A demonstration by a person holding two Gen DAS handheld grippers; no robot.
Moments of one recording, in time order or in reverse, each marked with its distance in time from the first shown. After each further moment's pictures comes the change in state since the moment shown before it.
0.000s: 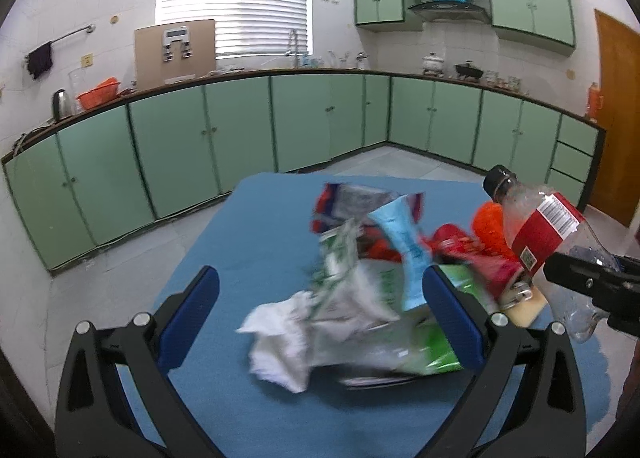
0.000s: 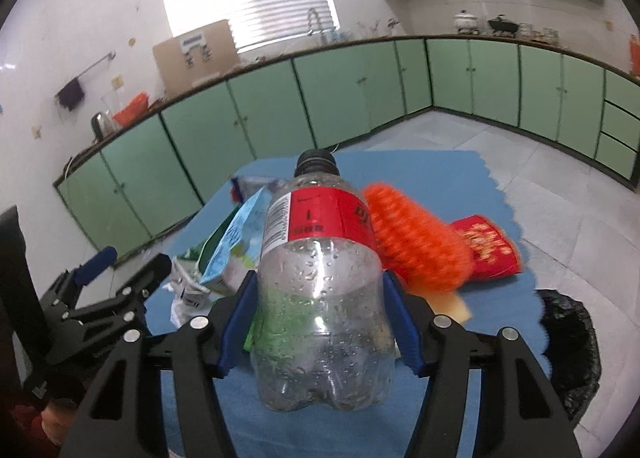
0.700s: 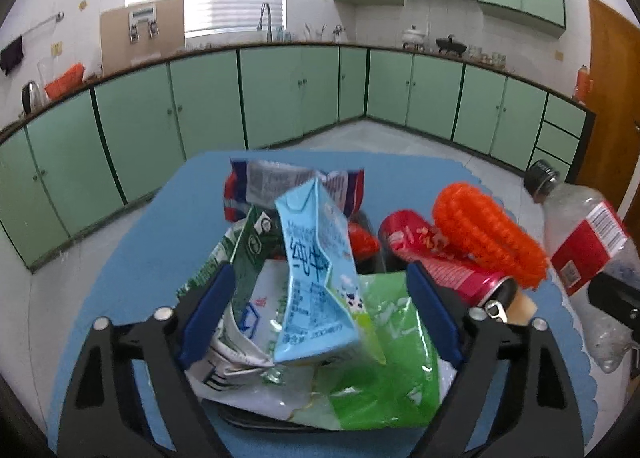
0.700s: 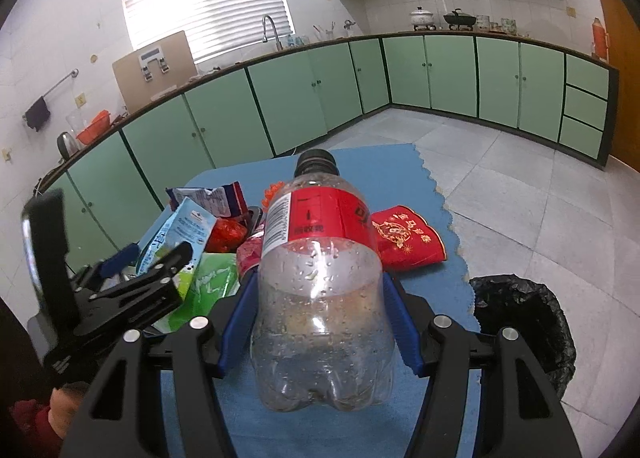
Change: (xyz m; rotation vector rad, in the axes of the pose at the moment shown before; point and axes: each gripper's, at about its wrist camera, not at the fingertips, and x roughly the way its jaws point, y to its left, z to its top) left arm 0.066 -0.064 0.001 0.013 0.122 -0.054; right arm -0.013 -0.056 -0.009 0.071 -0.005 -0.110
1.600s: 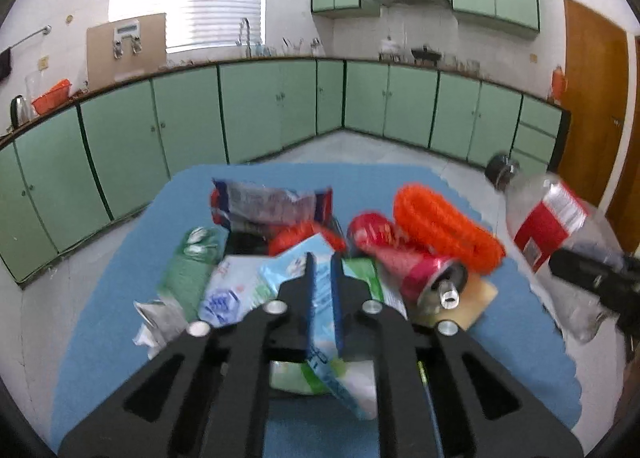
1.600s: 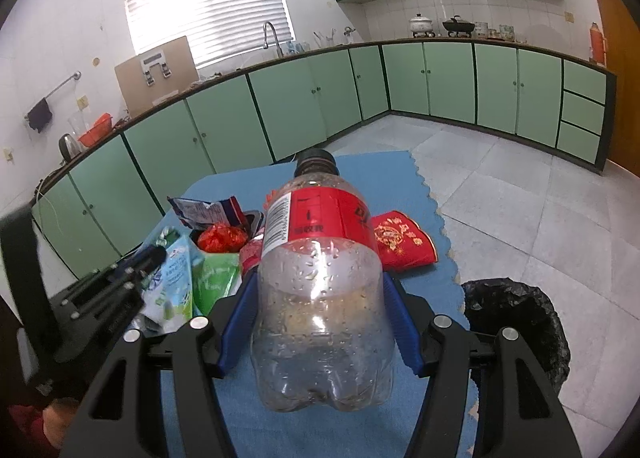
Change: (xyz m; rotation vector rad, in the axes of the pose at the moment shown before) left arm -0.032 -0.012 -0.010 0.050 -0.037 -0.068; right arm -0.018 -0.002 -0.002 -0.005 -0.021 -0.003
